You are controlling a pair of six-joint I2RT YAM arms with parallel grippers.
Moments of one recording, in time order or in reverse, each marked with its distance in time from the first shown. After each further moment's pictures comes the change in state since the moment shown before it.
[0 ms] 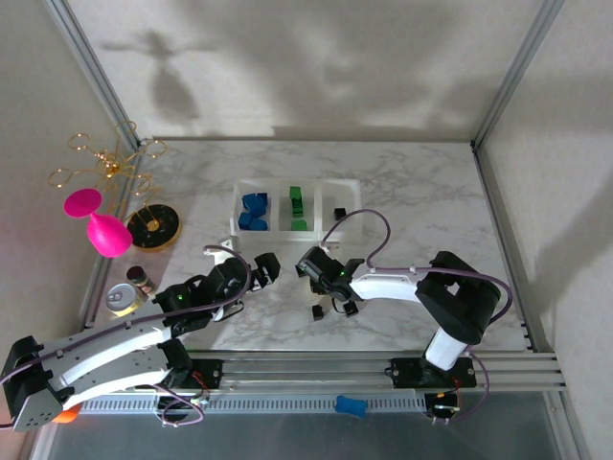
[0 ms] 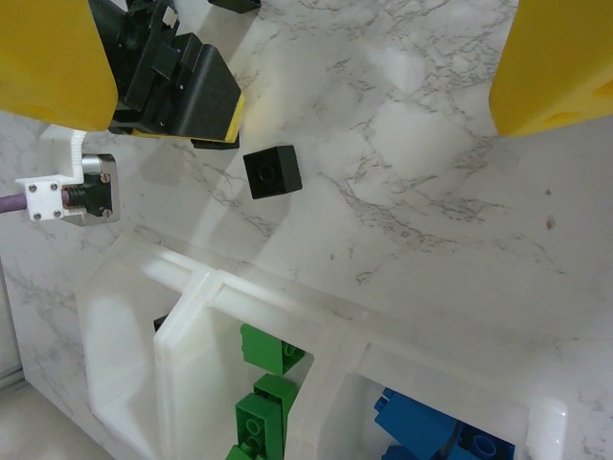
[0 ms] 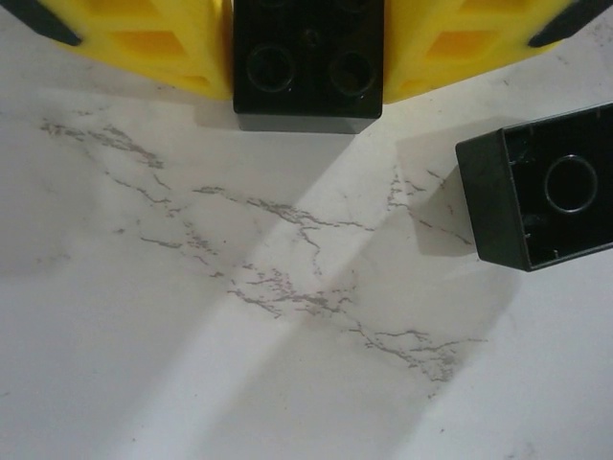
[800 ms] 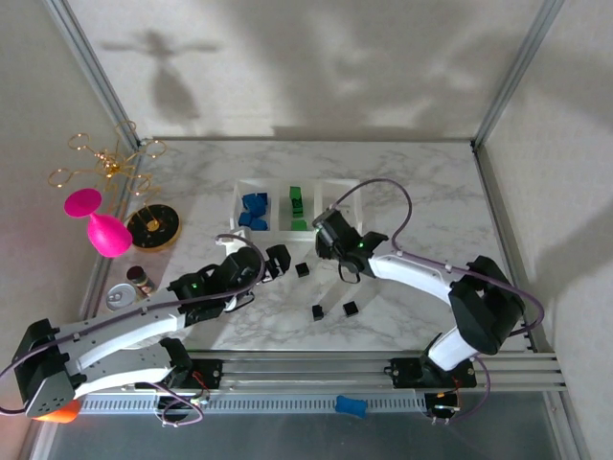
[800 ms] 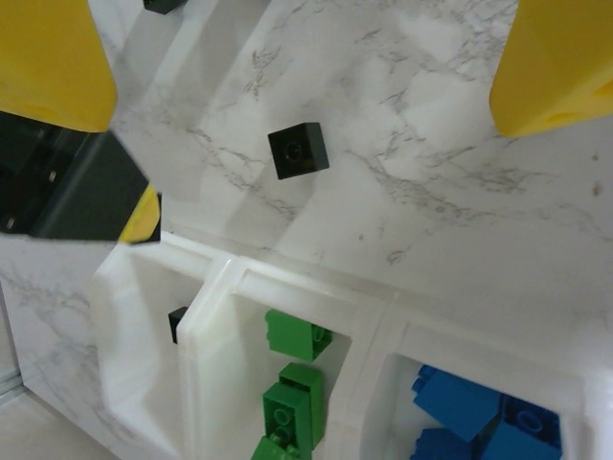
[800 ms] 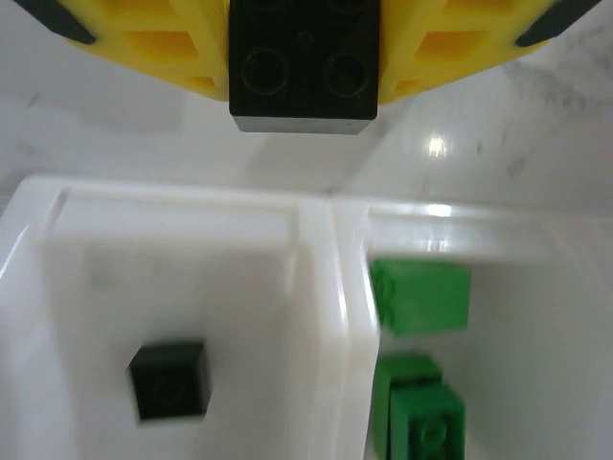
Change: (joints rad) left arm 0.000 0.149 0.104 0.043 -0.005 0.042; right arm -0.174 -0.126 0.160 -0.054 -0.001 -0.166
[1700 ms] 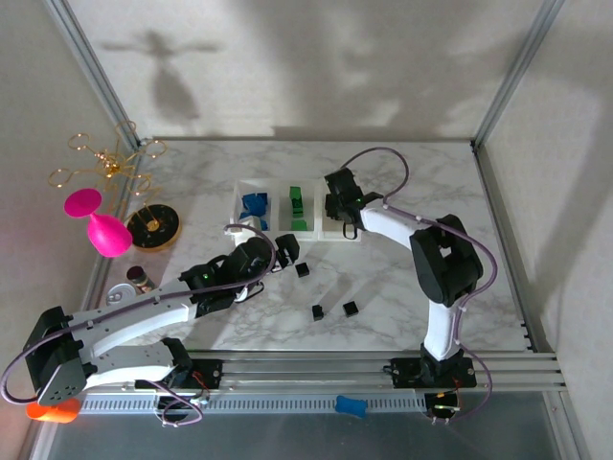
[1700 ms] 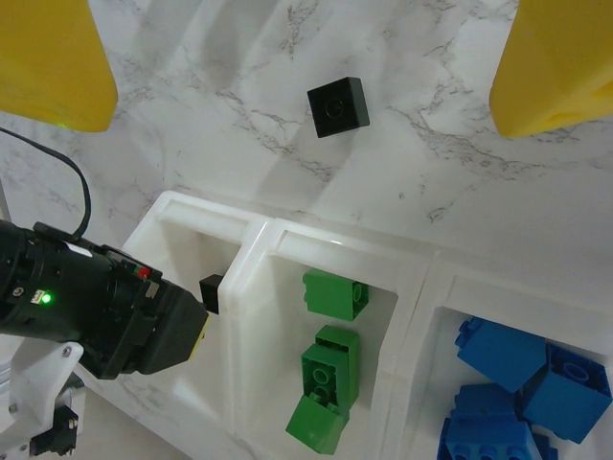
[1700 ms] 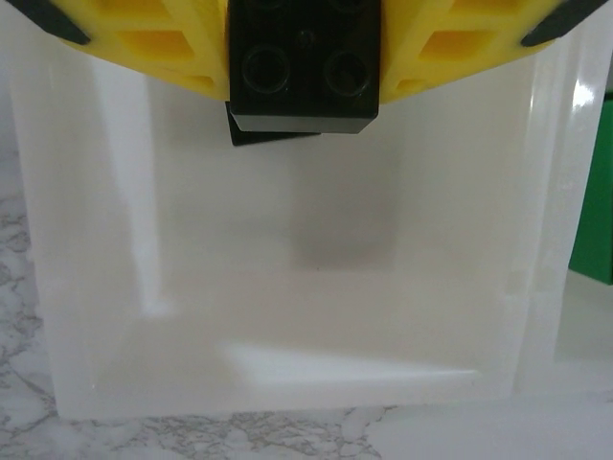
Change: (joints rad) left arm 0.006 0.097 0.077 0.059 -0.031 0.027; right arm -0.255 0.371 0.321 0.057 -0.063 -0.189
